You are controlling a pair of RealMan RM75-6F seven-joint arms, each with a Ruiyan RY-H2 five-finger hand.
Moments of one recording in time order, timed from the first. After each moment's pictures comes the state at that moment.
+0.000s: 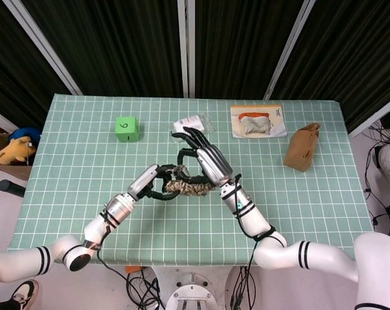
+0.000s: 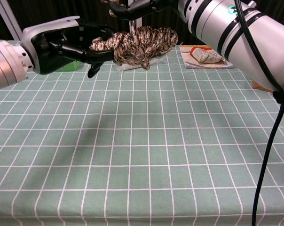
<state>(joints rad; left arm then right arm) -0.73 -1.50 -0.16 -1.53 1.50 0.98 -0.92 0.86 -1.71 0.38 -1.52 -1.31 1.08 0.18</state>
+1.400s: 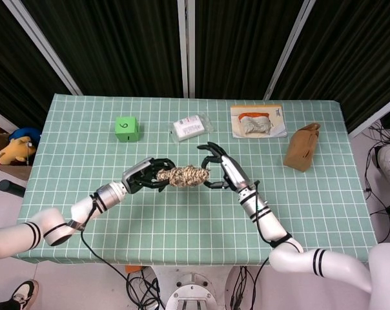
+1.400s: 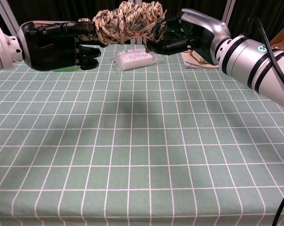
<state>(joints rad) -0.93 -1.40 0.05 -1.32 1.65 1.00 -1.90 0.74 -1.66 0.31 -1.50 -1.25 0.97 0.46</state>
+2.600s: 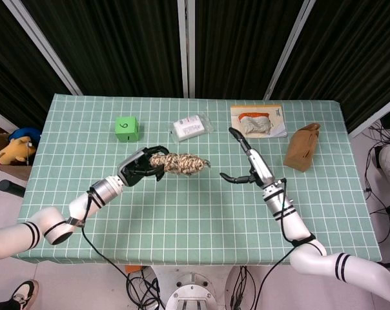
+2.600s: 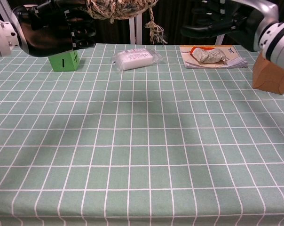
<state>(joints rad) -0.91 -1.39 0.00 -1.31 1.60 1.03 -2.04 0.63 -1.52 0.31 -1.52 -1.35 1.05 0.67</state>
